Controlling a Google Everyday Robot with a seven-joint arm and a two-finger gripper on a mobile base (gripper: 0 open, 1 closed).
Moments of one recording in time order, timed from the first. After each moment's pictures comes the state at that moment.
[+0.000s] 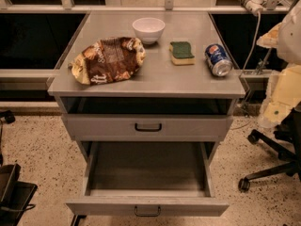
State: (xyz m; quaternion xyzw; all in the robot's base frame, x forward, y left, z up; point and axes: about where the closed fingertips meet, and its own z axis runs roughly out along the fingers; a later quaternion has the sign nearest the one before) arm 0.439 -0.215 0.981 -0.60 0.78 -0.04 0.17
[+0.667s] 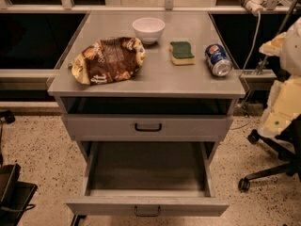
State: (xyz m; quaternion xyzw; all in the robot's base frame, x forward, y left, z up) arm 0.431 -0.217 0.970 -0.60 0.78 -0.03 0.18
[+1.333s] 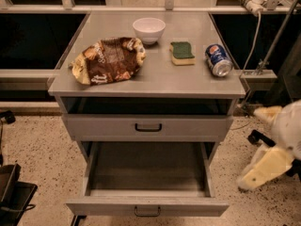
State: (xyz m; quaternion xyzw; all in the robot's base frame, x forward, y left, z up) arm 0.390 -0.223 0.851 -0.50 0.83 0.08 0.24
